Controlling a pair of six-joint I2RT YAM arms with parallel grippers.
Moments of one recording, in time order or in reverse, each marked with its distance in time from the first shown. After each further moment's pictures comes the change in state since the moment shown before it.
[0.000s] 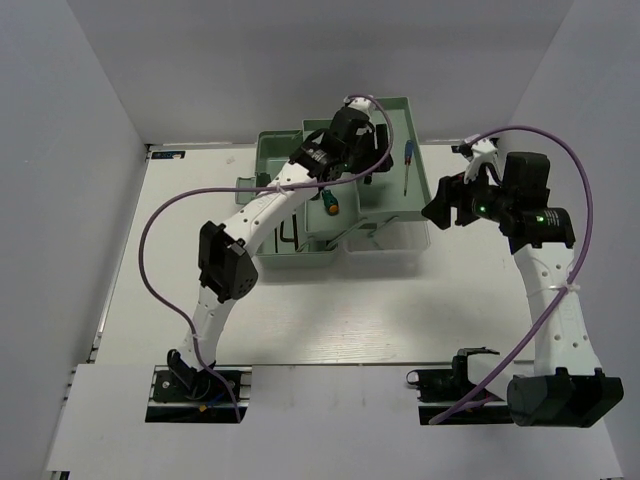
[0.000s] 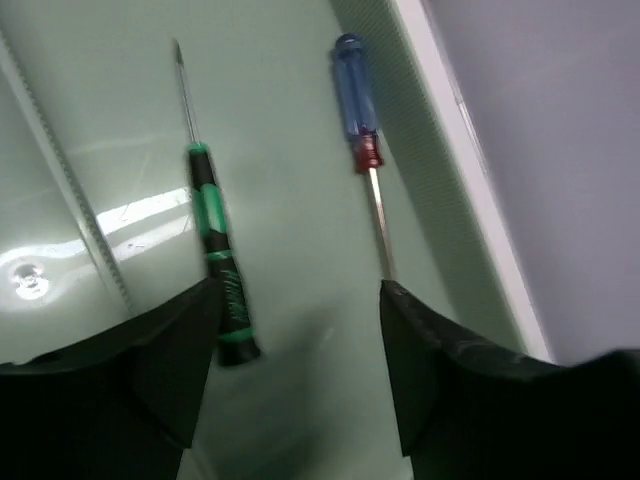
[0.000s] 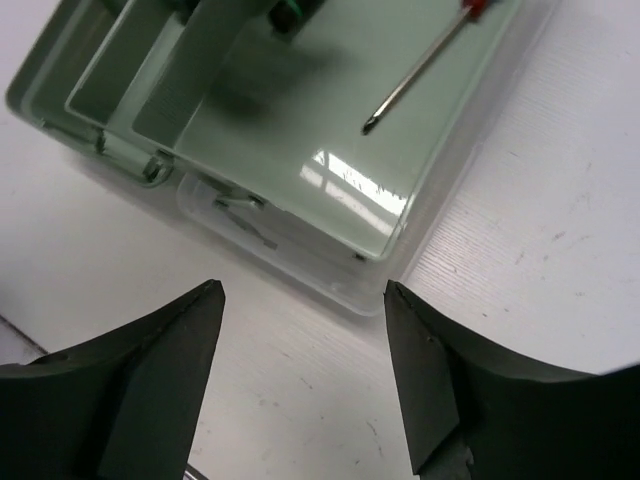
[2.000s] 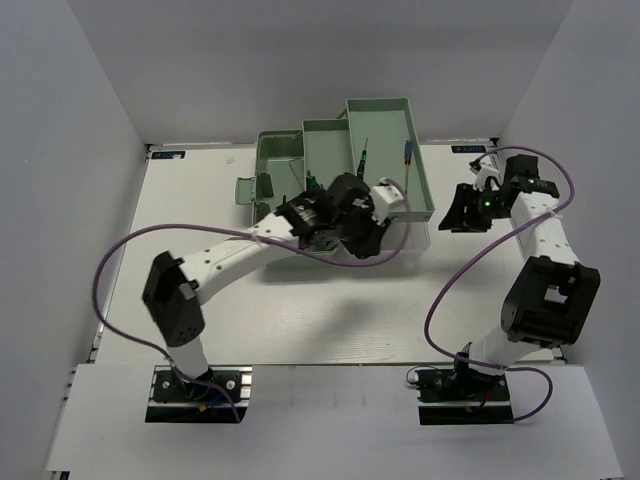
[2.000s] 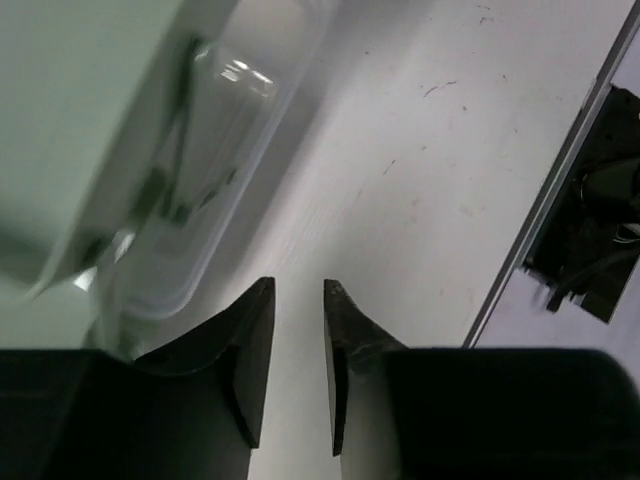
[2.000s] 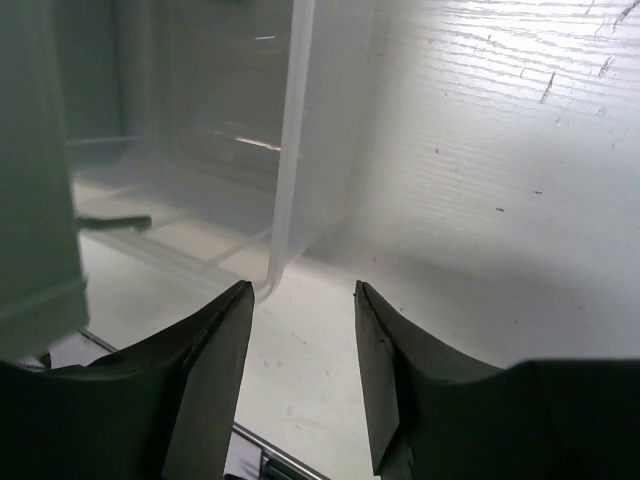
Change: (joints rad) left arm -0.179 -0.544 -0.756 0.036 0.285 0.484; right arm -0.200 0.465 0.000 -0.079 -0.048 0.040
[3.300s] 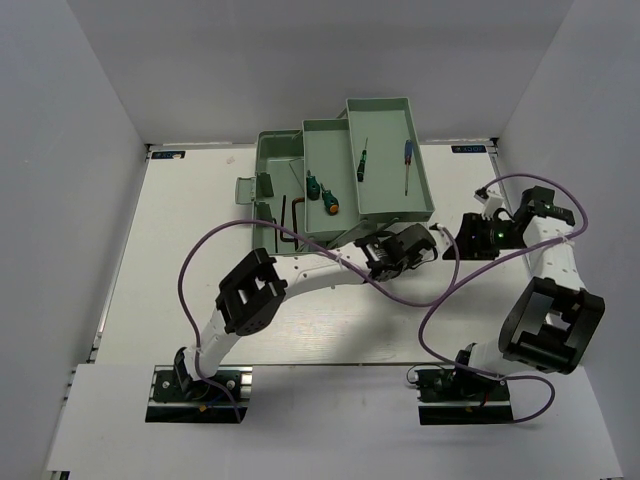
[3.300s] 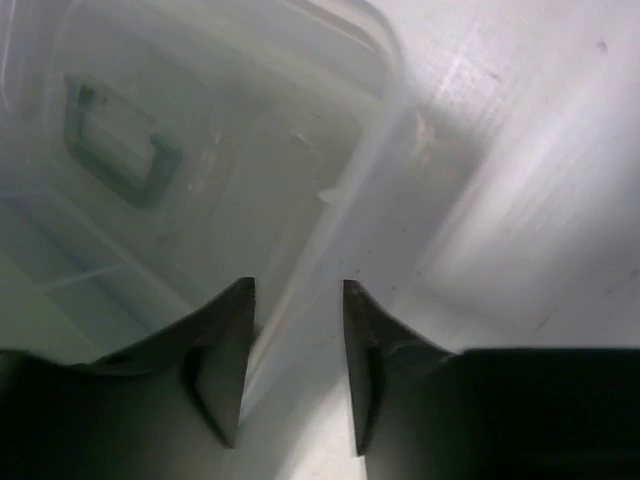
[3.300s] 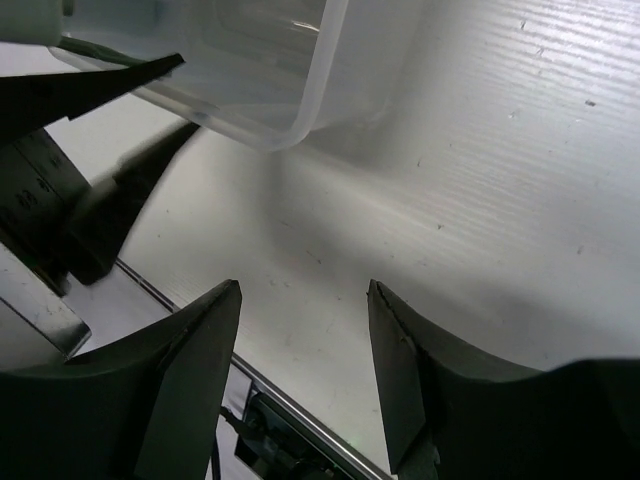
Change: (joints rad) left arm -0.232 0.486 0.236 0.134 -0.634 0.250; right arm -0.158 -0.158 -0.191 -0.175 -0.193 -0.326
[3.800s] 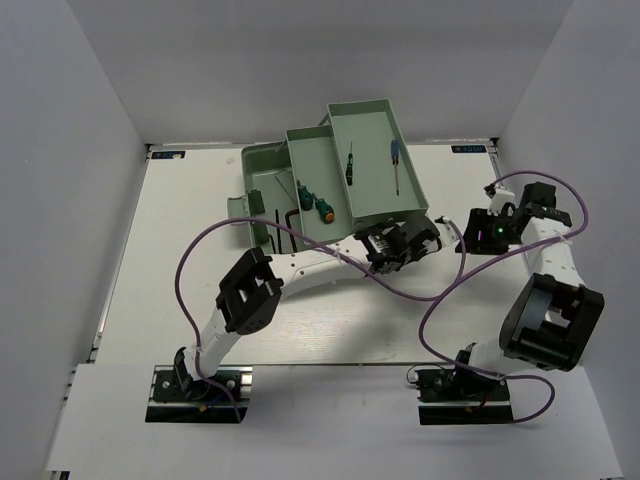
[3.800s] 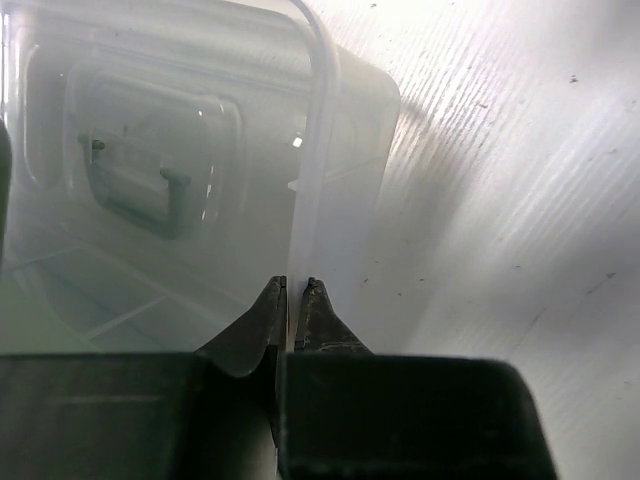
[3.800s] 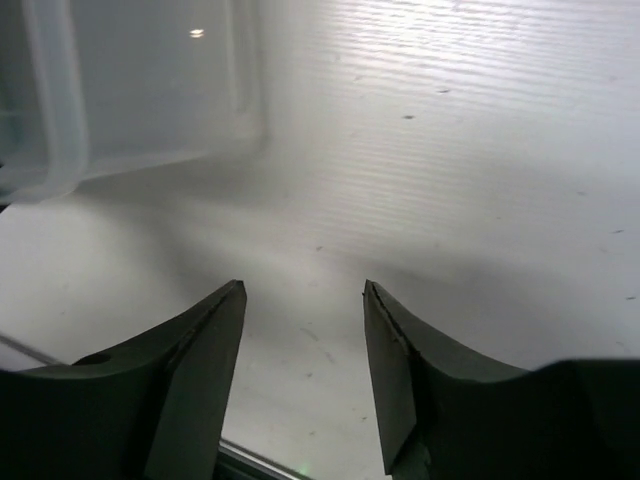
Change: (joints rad) left arm 0.005 0.003 0.093 -0.060 0.021 0.045; right arm 0.000 0.000 -0.041 0.201 0.216 0.142
